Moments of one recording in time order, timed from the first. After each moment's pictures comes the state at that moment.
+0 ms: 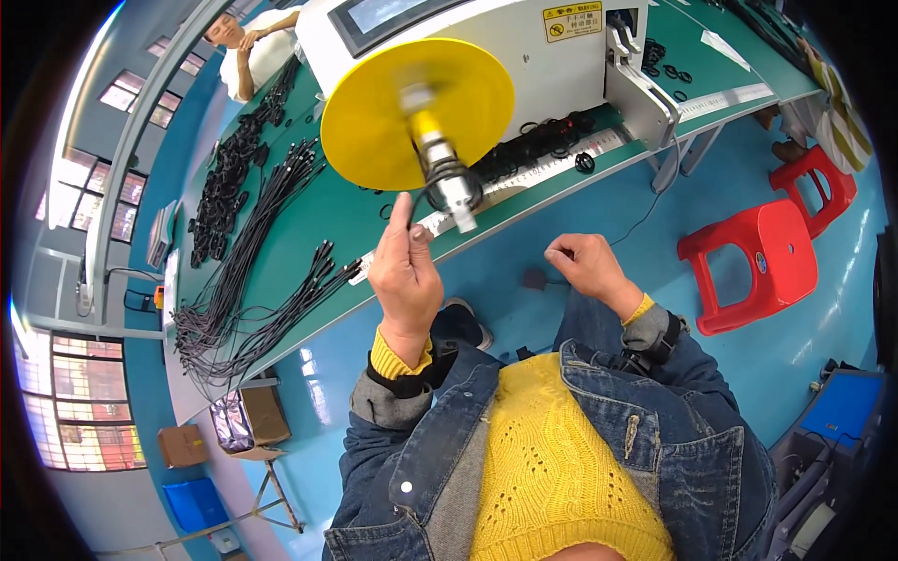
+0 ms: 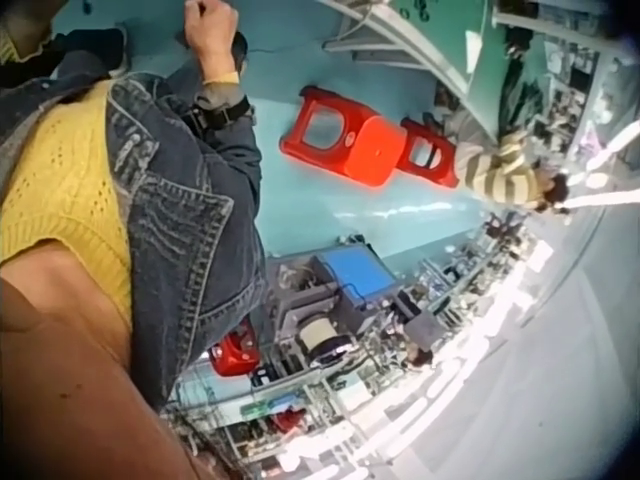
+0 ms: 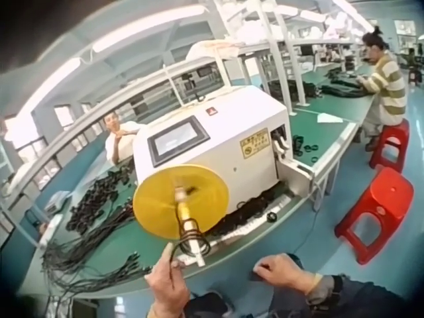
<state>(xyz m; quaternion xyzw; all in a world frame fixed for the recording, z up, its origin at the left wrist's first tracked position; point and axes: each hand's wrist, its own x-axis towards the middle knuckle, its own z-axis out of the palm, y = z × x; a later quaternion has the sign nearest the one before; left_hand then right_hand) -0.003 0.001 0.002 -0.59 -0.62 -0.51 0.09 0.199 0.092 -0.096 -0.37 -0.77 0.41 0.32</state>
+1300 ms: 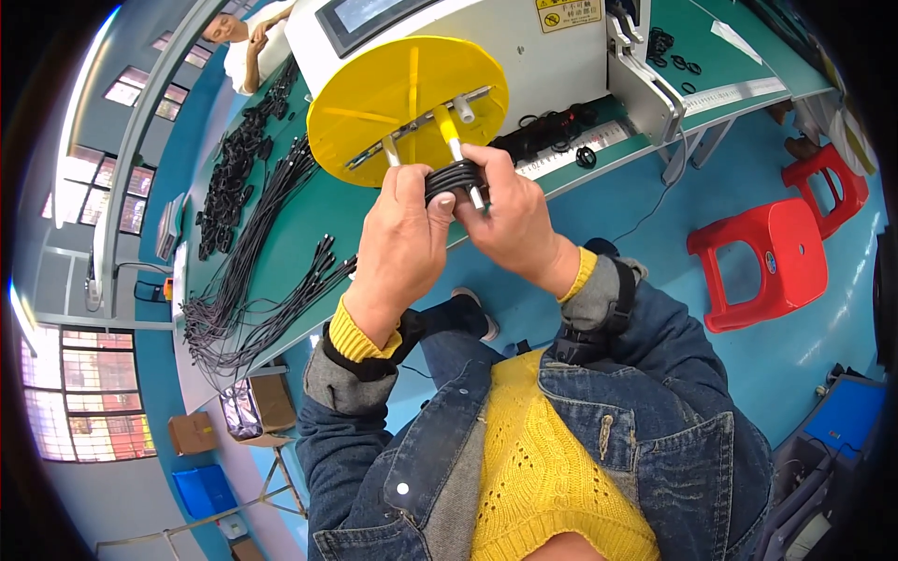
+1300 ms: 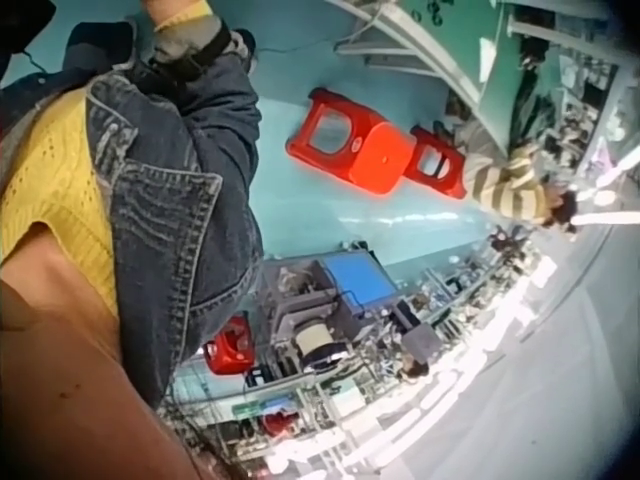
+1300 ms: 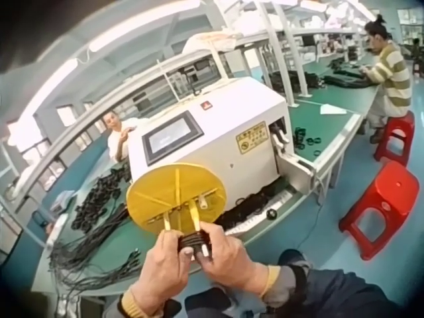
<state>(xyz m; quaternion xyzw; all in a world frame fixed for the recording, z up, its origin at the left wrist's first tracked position) 0.020 0.039 0.055 -0.72 -0.63 -0.30 0.04 0.127 0.111 -0.016 -0.20 -0.73 0.28 0.59</state>
